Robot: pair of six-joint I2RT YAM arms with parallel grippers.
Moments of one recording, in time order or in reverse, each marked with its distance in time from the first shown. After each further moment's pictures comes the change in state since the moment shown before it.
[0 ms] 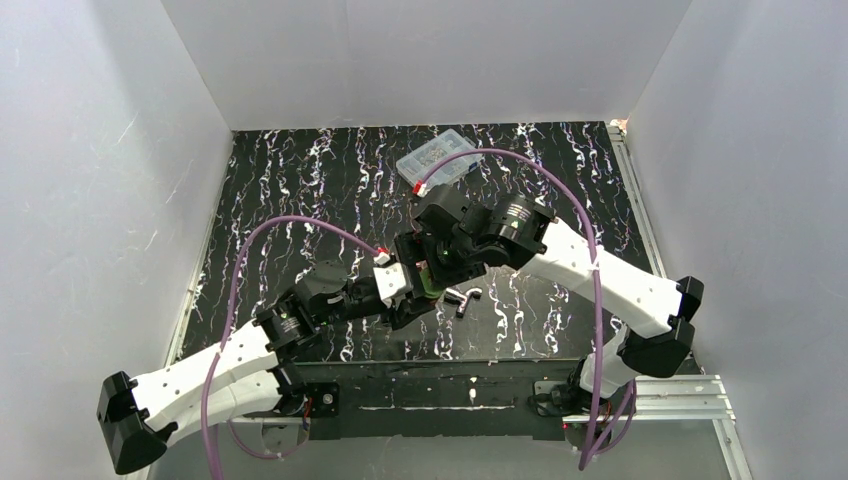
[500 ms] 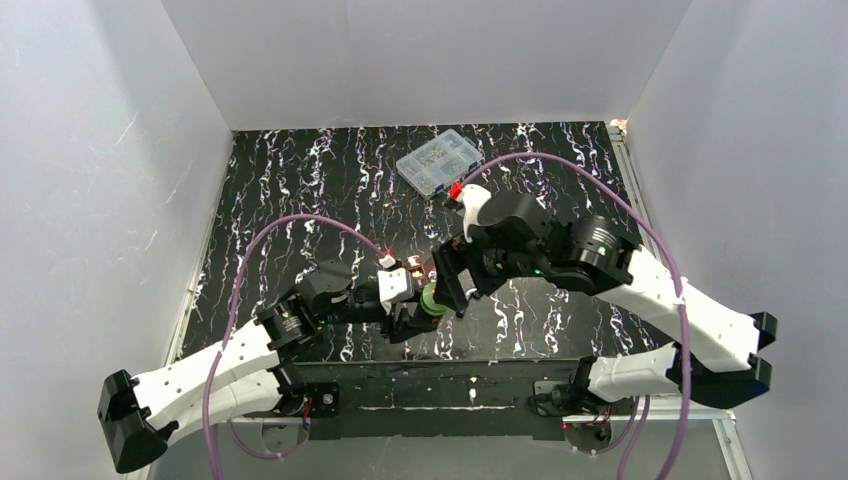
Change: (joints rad) left arm 0.000 0.012 0.002 -0.038 0.164 -0.087; right arm 0.000 -0.274 -0.156 0.137 -0.020 -0.215
